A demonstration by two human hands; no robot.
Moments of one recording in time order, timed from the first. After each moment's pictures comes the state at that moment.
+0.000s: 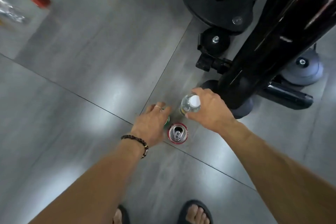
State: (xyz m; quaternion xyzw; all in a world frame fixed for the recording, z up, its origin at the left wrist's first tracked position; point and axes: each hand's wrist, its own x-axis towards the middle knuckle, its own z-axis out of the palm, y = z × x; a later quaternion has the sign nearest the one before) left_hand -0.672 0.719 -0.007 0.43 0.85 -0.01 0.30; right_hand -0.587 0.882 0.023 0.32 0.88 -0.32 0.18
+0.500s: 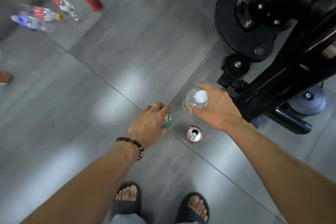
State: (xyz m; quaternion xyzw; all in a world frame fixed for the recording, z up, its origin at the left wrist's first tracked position) left_hand -0.691 0.654 0.112 0.34 0.90 0.06 0.28; right_hand -0.631 0.845 0.132 0.25 0.90 -0.33 0.13
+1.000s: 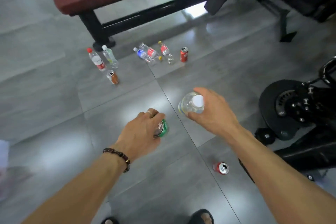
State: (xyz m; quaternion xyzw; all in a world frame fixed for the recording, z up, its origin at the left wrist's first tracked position) left_hand -0.704 0.414 0.443 0.18 0.96 0.12 0.15; right_hand -0.731 0.630 0.463 0.01 0.95 -0.30 0.11
